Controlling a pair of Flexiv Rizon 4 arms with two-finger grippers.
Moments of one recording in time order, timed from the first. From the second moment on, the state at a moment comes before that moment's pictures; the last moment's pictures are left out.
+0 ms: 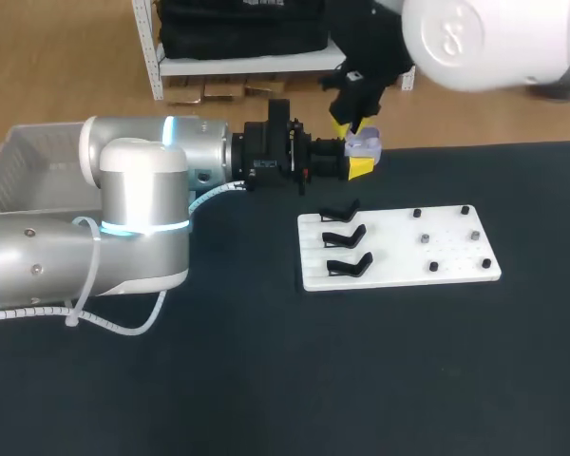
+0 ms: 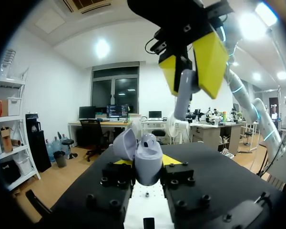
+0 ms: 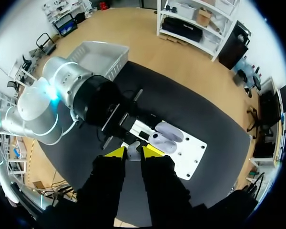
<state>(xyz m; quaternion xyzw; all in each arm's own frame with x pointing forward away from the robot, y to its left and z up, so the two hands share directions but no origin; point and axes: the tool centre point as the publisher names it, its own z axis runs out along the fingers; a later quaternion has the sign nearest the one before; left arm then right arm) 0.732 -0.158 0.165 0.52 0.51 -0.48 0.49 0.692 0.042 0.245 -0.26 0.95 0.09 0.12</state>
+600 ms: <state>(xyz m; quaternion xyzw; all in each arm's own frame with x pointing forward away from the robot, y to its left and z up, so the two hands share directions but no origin) 0.732 -0.158 0.165 0.52 0.51 -0.48 0.49 0.695 0.028 0.229 -0.27 0.95 0.08 0.12</state>
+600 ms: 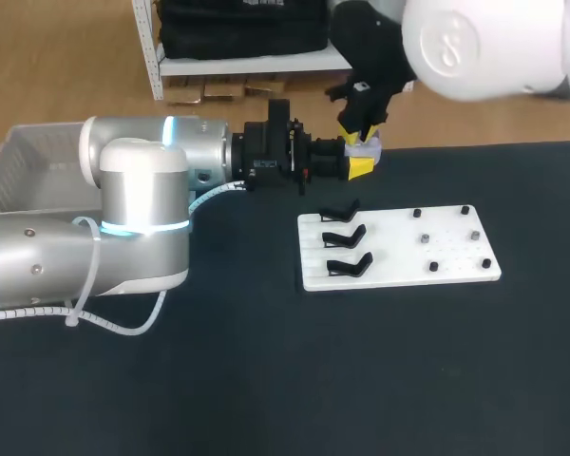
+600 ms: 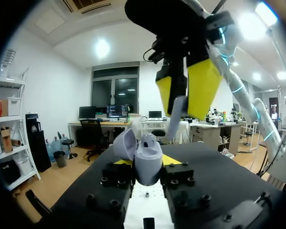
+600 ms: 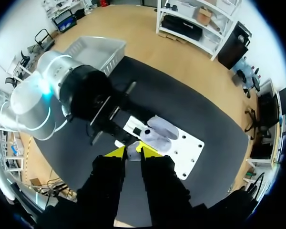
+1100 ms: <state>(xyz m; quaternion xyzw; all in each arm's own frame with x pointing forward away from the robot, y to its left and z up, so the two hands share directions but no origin) 0.732 -0.158 0.165 0.52 0.51 -0.48 0.49 0.710 0.021 0.221 -0.27 0.95 0.07 0.13</state>
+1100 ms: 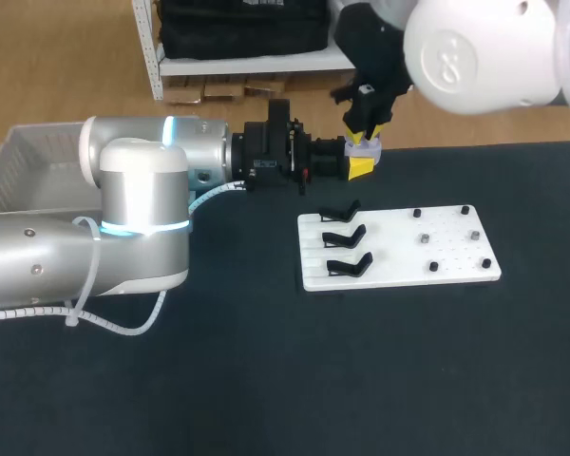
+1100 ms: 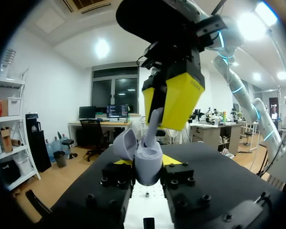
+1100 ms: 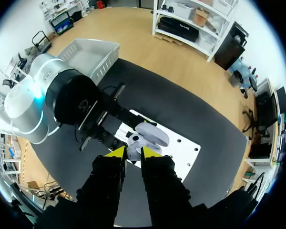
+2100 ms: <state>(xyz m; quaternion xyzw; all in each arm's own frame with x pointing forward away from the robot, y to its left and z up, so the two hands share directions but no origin) 0.732 -0.158 0.165 0.52 0.51 -0.48 0.49 0.714 0.025 0.211 -0.28 0.95 0.06 0.12</state>
